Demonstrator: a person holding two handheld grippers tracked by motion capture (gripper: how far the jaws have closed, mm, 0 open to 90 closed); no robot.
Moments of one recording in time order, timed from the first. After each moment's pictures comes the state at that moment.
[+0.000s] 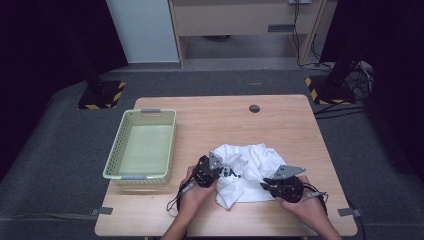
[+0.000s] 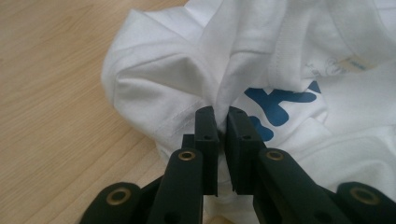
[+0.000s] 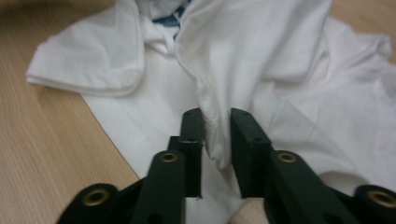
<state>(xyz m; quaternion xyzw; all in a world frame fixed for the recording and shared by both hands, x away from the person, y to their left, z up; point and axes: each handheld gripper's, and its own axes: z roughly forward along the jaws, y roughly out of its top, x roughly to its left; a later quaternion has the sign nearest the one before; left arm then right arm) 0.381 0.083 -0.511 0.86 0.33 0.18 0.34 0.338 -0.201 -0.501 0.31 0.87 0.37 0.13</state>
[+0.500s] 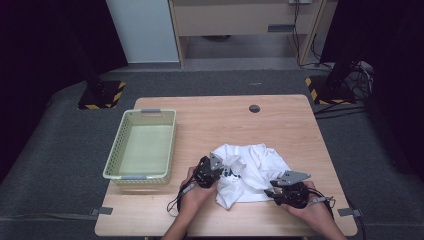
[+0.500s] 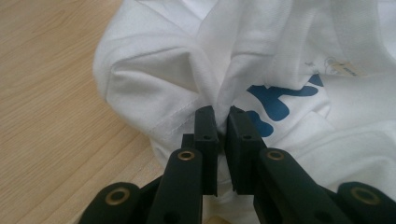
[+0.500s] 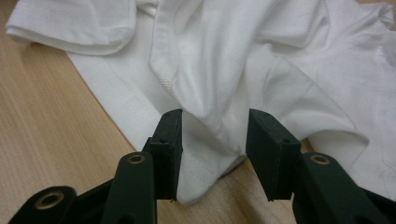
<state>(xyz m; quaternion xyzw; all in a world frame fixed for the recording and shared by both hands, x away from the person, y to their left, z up) 0.381 0.080 -0.516 0.86 0.33 0.18 0.33 0.331 -0.219 -0.519 0.30 0.87 0.37 0.13</state>
